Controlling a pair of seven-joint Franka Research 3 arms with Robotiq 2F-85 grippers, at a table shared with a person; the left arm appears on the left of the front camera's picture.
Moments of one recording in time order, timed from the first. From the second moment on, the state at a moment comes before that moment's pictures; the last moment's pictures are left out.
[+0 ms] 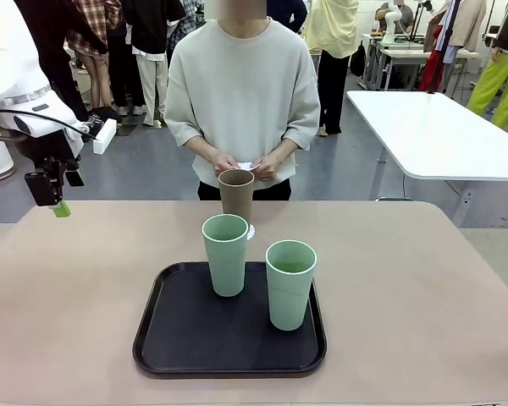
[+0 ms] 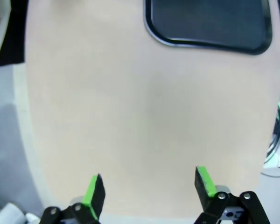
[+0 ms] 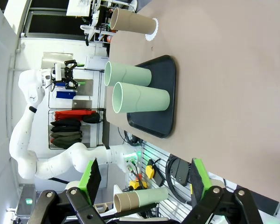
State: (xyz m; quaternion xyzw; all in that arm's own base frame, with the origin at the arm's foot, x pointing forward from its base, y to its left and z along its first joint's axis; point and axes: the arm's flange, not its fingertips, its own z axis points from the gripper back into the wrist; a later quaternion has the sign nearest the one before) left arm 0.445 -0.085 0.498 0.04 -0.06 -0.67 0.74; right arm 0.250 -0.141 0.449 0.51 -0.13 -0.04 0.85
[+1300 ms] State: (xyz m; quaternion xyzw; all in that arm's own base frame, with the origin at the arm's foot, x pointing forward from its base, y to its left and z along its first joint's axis) left arm 0.444 -0.070 0.495 -0.10 -0.10 -0.63 0.77; right arm 0.250 -0.141 0.449 0.51 -0.13 -0.04 0.85
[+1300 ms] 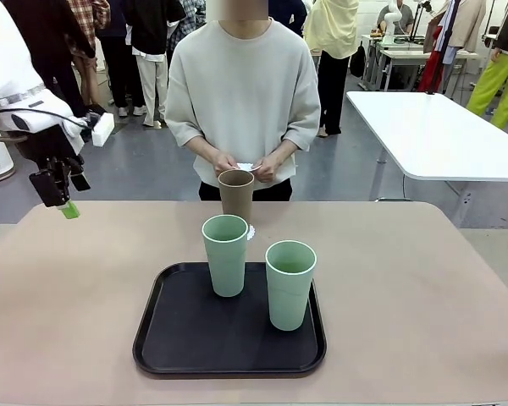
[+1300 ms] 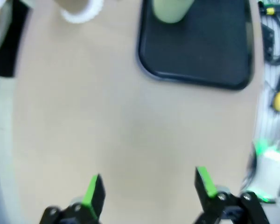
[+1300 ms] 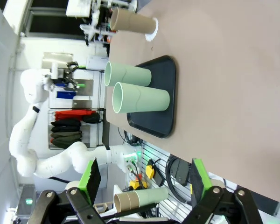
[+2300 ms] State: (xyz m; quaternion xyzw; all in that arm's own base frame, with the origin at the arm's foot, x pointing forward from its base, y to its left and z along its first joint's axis) left arm 0.419 0.142 0.502 -0.48 -0.13 -0.22 0.84; right arm 0.250 -0.142 0.450 0.51 -0.13 -0.04 0.85
